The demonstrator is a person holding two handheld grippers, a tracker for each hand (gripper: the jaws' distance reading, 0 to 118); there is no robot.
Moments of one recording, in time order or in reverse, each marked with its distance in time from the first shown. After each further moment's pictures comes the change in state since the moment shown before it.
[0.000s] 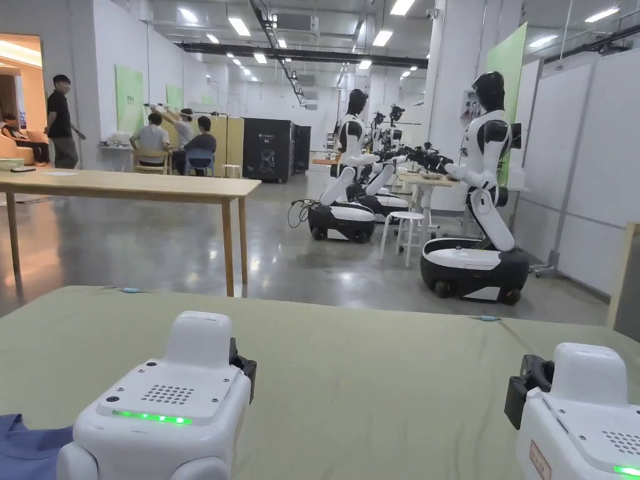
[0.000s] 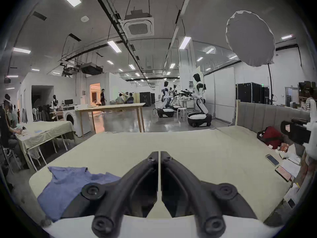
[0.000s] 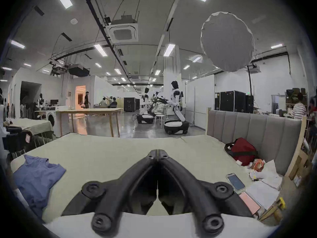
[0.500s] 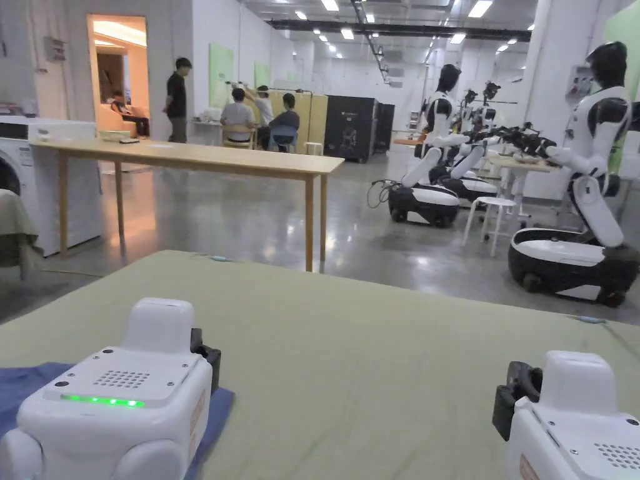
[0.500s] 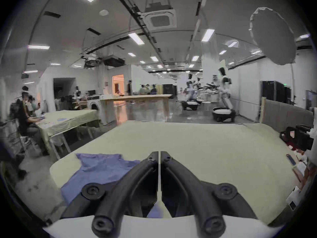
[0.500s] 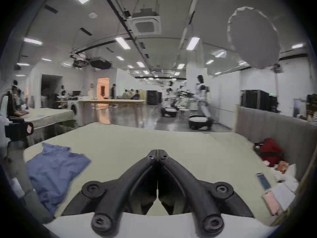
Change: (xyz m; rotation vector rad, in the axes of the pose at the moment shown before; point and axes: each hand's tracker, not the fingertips) left arm -0.113 -0.022 0.039 -0.084 0.274 0.053; right arm -0.106 -0.020 -0.017 -0.062 0.290 0.048
